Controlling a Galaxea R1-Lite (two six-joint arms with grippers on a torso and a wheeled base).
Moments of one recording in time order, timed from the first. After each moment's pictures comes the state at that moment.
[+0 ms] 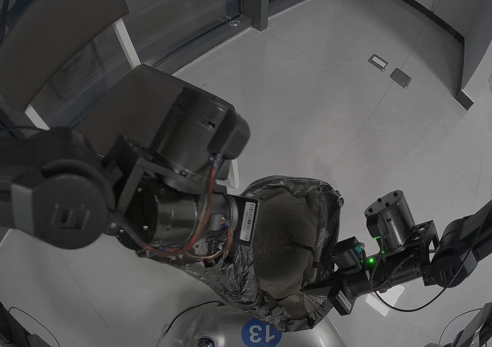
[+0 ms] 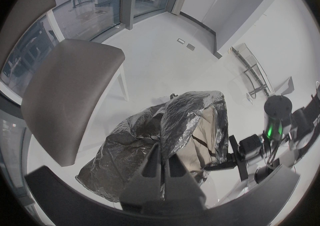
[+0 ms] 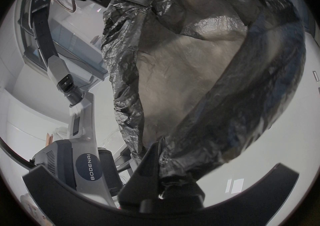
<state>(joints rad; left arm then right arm) -0.87 1.71 -1.27 0.30 0.26 -0.36 0.67 1.77 -0.62 -0.31 0.32 -0.17</state>
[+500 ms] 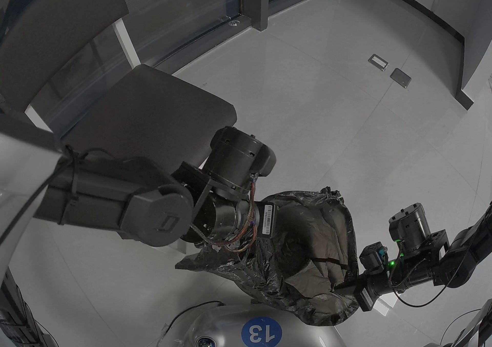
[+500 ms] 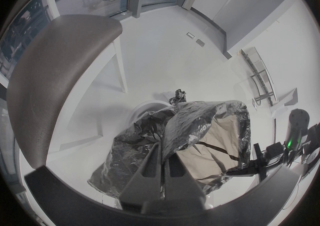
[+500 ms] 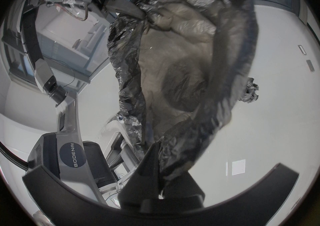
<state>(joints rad) -0.80 1.95 -1.30 0.12 0.20 -0.41 0.49 1.80 -0.44 -0.43 0.33 -0.18</state>
